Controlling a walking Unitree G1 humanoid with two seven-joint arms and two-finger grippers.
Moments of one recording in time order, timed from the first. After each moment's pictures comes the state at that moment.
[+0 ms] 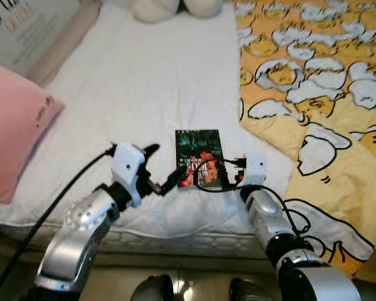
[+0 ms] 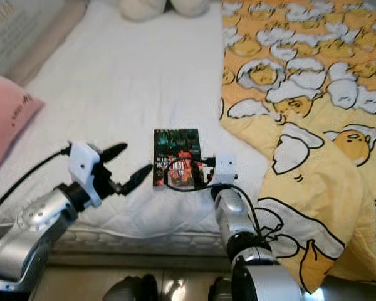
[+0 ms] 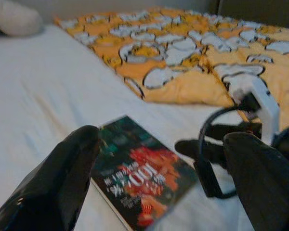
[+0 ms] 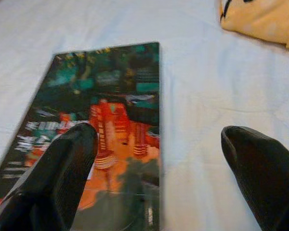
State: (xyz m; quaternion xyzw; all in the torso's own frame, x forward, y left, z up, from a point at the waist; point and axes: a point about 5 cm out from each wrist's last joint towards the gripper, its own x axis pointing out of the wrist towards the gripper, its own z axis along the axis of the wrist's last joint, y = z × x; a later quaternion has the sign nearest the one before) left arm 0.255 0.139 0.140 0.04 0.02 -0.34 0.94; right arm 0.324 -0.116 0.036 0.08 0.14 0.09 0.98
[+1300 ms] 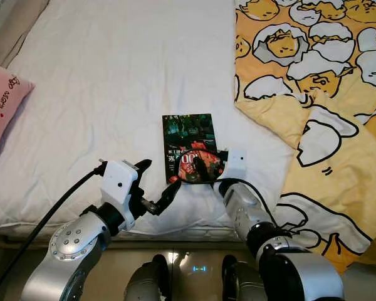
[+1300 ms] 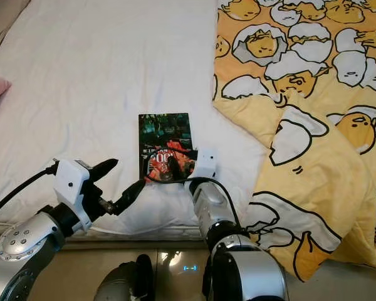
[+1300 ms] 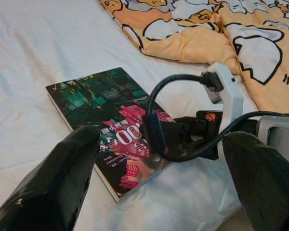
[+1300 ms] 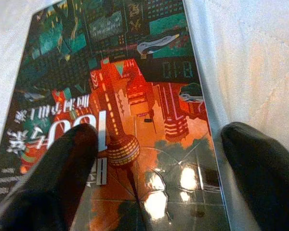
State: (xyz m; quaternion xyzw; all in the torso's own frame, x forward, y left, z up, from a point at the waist) left arm 0.218 0.143 0.145 0.03 0.05 -0.30 0.95; right arm 0.331 -0.066 0.045 0.19 0.18 0.13 0.95
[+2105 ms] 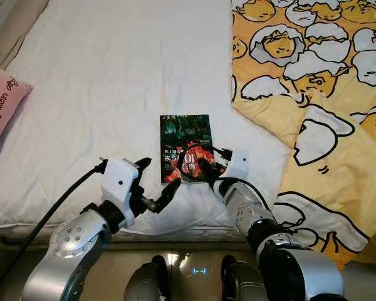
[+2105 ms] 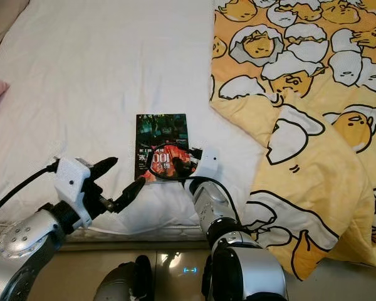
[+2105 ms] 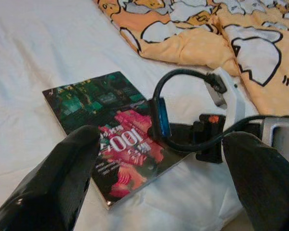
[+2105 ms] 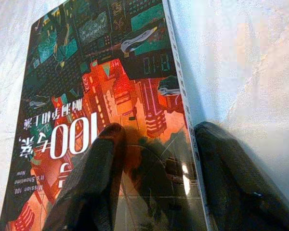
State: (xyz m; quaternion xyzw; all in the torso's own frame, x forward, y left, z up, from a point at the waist) left arm 0.224 0.140 0.146 0.03 0.05 -0.30 0.95; right arm 0.331 -0.066 0.043 0.25 0.21 0.13 0.94
